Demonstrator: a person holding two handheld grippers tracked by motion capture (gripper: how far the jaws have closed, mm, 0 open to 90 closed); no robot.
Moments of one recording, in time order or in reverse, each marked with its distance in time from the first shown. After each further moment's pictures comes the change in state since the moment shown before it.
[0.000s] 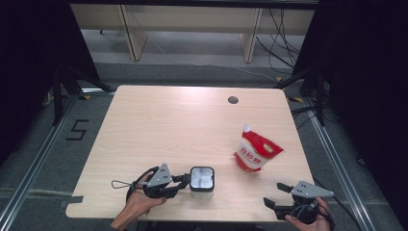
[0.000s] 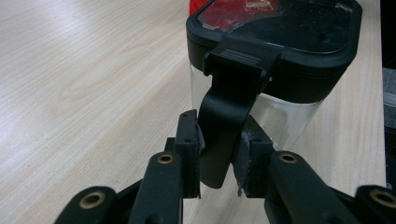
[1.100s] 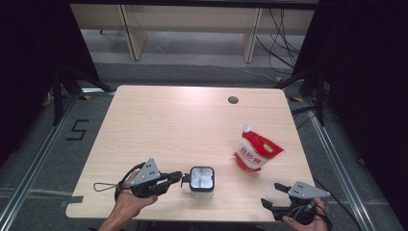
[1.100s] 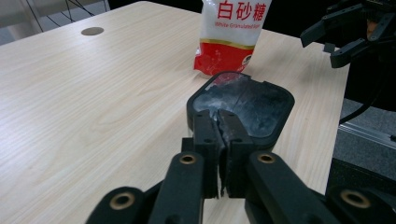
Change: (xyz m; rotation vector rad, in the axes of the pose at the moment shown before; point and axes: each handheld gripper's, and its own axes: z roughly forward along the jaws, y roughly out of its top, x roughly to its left) left arm -0.012 0.038 -0.043 -0.087 0.031 -0.046; right arm 0.007 0.004 0.003 -0.002 -0.006 -0.035
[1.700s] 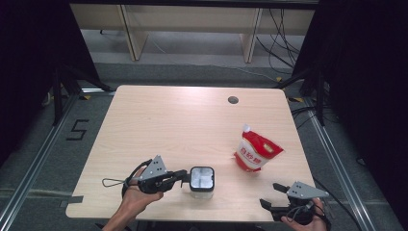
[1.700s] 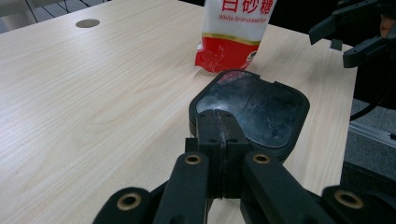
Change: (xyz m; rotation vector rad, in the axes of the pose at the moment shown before) left arm 0.005 0.001 0.013 0.022 -0.001 -0.012; right arm 0.003 0.001 0.002 0.012 0.032 0.021
